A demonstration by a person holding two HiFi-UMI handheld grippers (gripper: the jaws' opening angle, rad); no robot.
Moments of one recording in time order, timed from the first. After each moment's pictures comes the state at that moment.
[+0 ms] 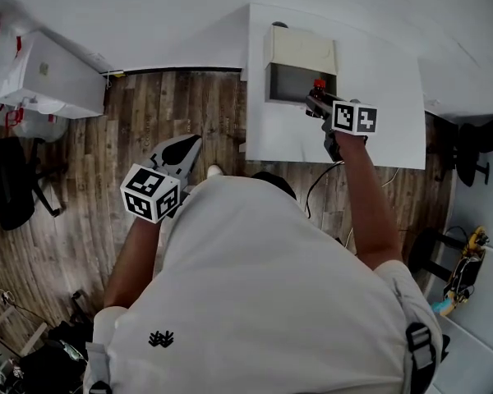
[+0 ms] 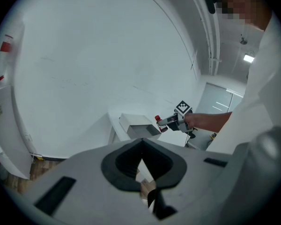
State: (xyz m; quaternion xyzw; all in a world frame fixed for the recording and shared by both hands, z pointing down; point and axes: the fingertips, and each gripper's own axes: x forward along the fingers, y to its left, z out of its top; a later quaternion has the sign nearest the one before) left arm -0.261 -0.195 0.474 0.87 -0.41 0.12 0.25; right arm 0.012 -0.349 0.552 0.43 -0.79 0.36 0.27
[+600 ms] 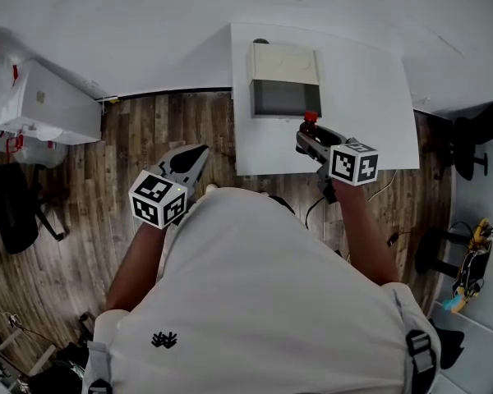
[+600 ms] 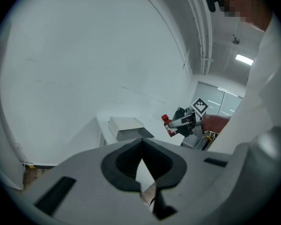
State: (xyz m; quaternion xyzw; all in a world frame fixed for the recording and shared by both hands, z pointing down) left arm -0.219 -0.212 0.461 0.89 -0.37 0.12 0.23; right arm 0.007 -0.269 0.489 0.41 -0.82 0.34 0.20
